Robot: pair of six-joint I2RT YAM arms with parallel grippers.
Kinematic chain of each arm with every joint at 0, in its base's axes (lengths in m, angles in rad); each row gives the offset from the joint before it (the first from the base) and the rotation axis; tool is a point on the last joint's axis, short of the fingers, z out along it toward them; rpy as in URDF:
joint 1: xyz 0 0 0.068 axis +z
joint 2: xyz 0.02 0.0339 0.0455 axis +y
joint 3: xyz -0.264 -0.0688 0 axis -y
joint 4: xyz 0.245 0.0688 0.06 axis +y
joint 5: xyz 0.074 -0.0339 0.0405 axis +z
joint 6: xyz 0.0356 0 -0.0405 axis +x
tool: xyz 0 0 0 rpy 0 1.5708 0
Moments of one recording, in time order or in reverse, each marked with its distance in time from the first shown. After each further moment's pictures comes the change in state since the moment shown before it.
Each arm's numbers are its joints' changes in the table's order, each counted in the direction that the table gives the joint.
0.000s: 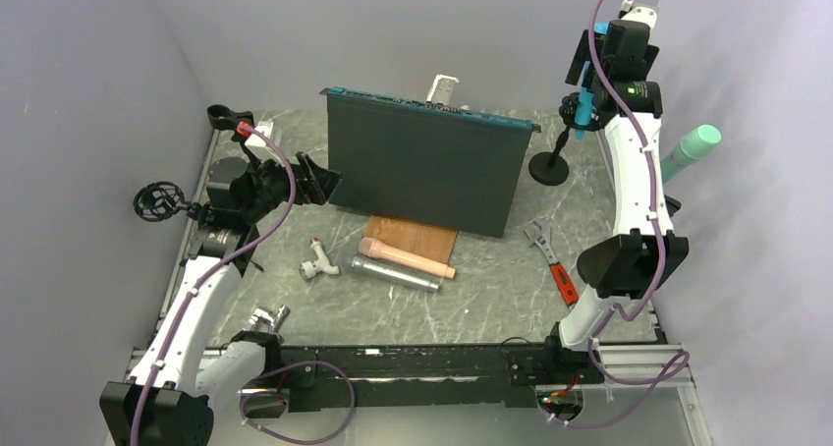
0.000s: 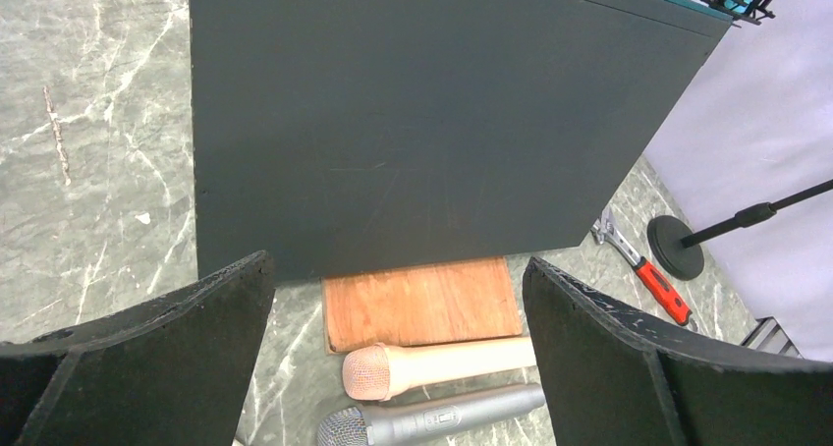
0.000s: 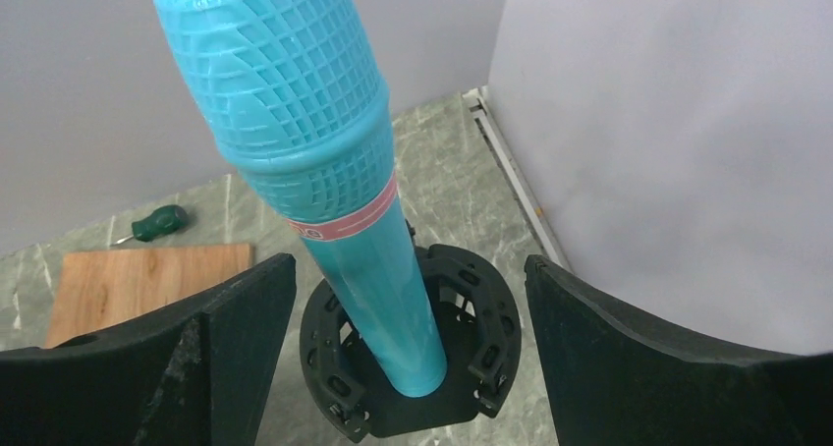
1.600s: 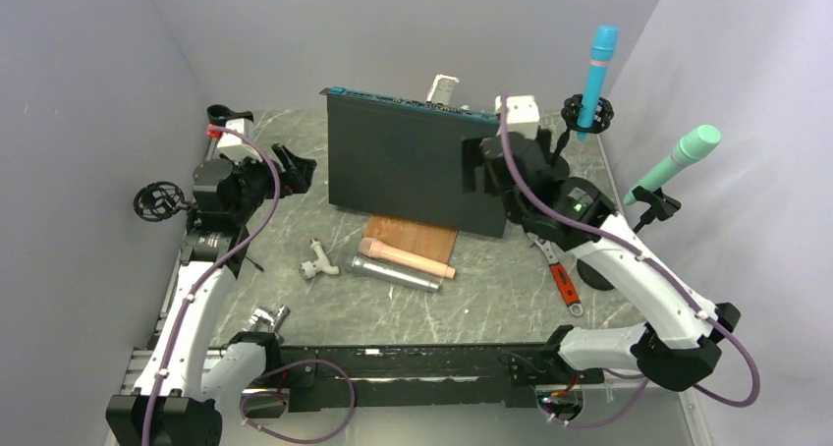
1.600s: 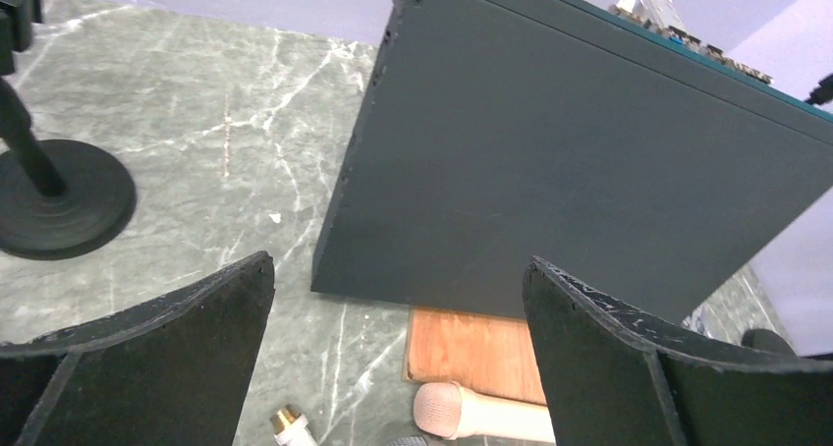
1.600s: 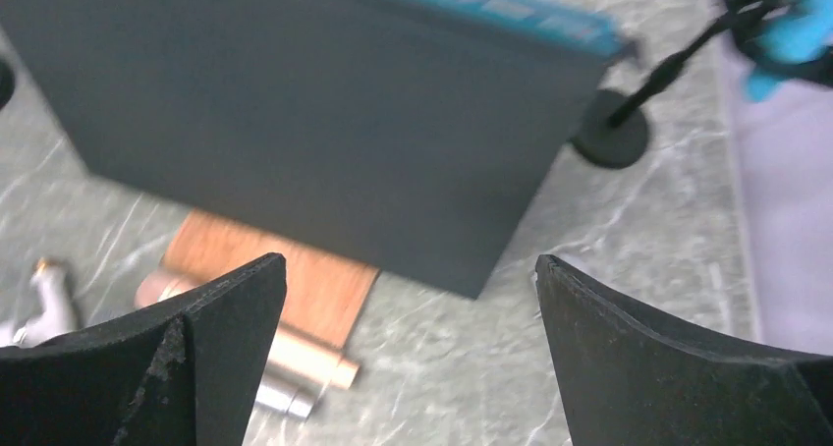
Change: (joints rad) left arm 0.096 -0.034 0.000 0.023 0.204 -0.009; right arm 0.929 -0.515 -0.539 0.180 -0.381 0.233
